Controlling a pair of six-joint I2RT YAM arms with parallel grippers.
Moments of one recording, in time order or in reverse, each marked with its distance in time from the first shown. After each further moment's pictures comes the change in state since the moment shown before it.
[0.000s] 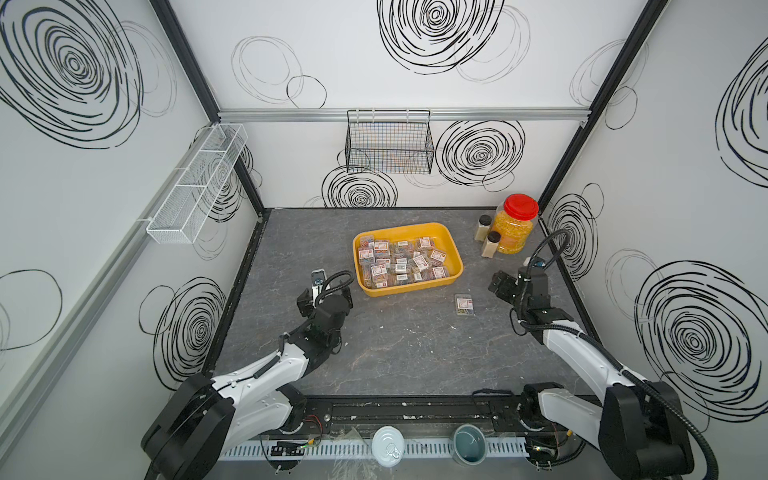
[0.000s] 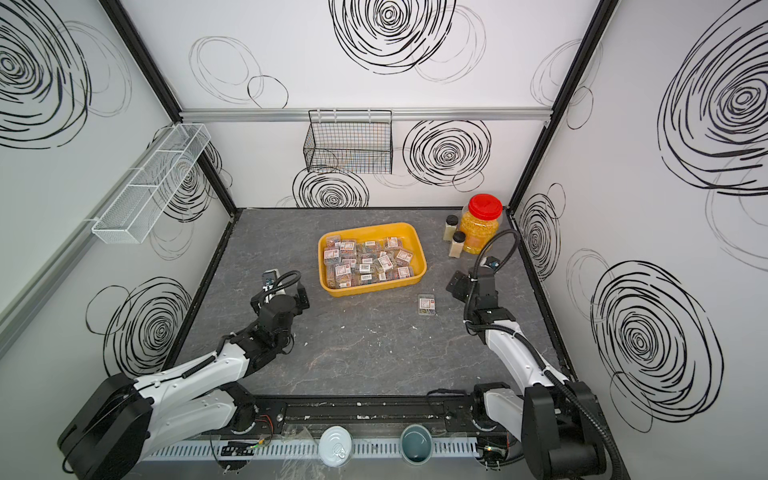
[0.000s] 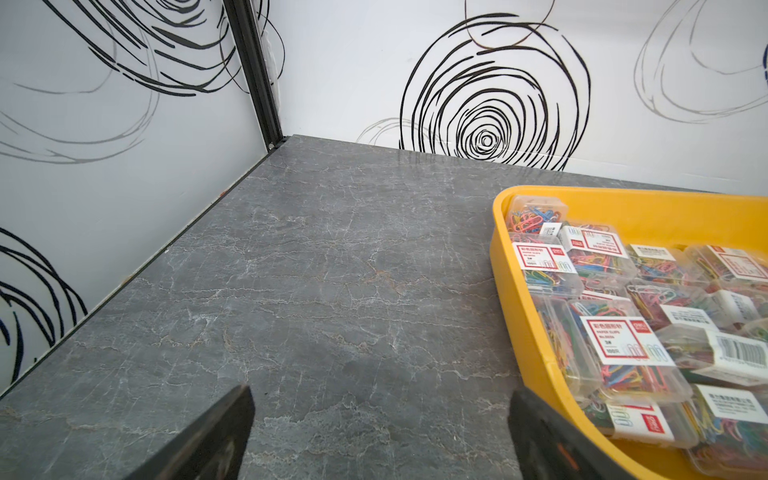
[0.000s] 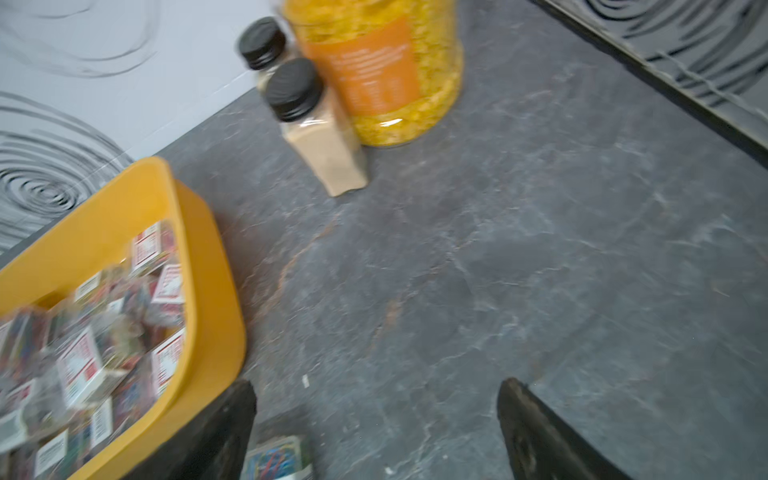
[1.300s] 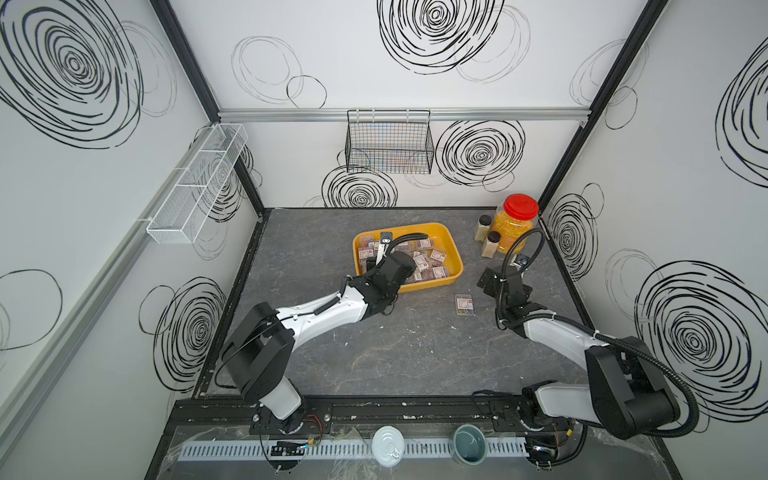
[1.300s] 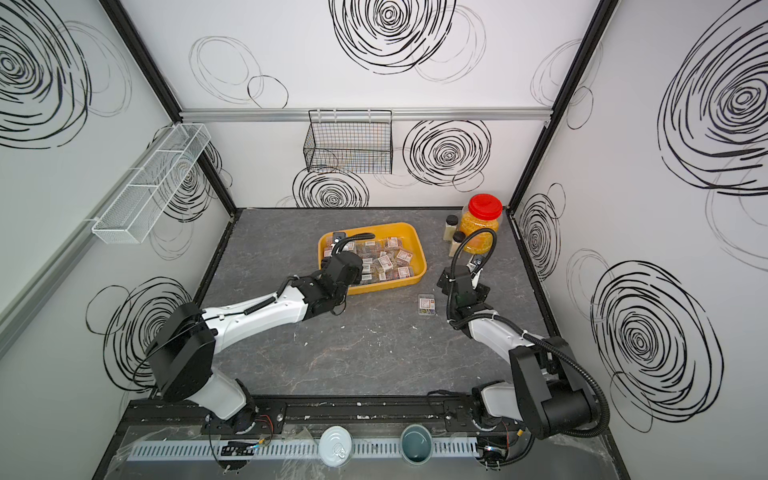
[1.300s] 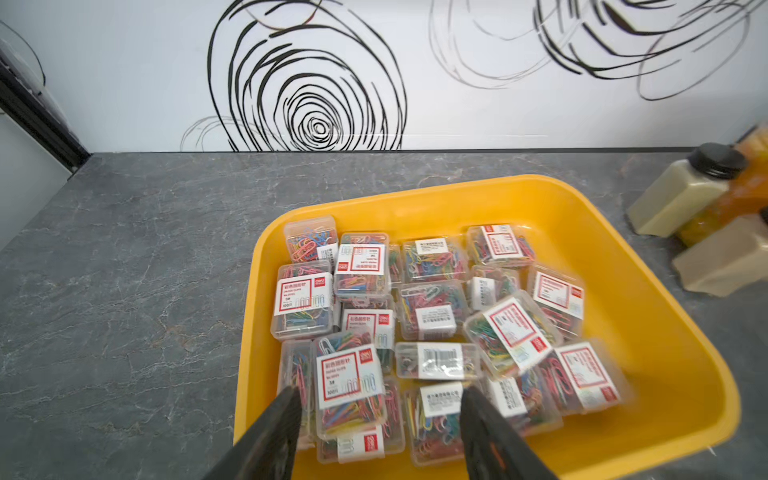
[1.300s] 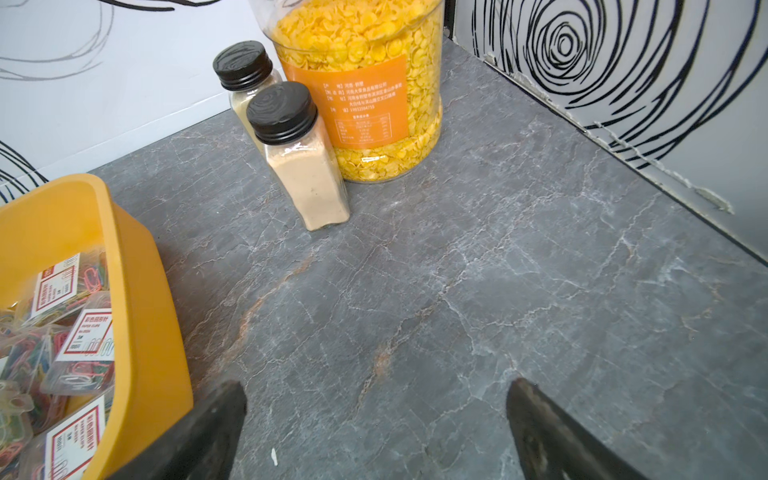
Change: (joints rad) left arm -0.154 0.537 0.738 -0.382 0.152 -0.109; right arm 0.207 0.184 0.019 0.199 0.320 -0.014
